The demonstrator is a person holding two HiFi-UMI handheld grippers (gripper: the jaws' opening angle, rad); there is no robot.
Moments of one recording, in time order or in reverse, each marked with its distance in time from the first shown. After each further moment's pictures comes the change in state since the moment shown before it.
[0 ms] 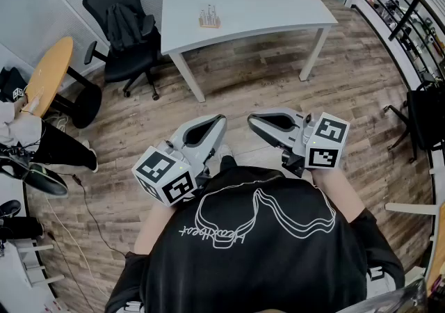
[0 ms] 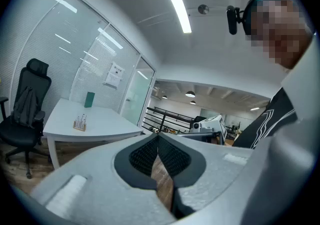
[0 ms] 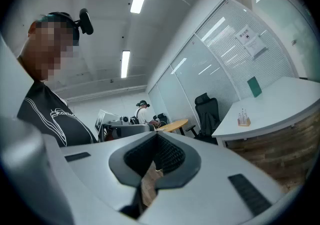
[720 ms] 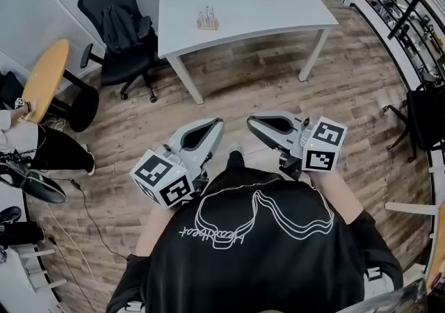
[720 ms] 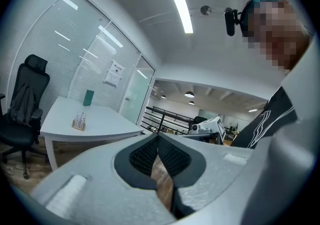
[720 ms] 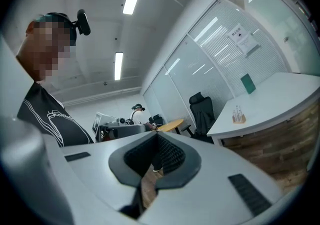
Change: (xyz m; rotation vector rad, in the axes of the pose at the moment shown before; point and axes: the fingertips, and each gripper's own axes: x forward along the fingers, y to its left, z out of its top) left arm 0.009 0.024 -0.004 -0.007 0.010 -0.037; right arm 0.009 -0.030 -0.006 0.046 -0.030 -0.063
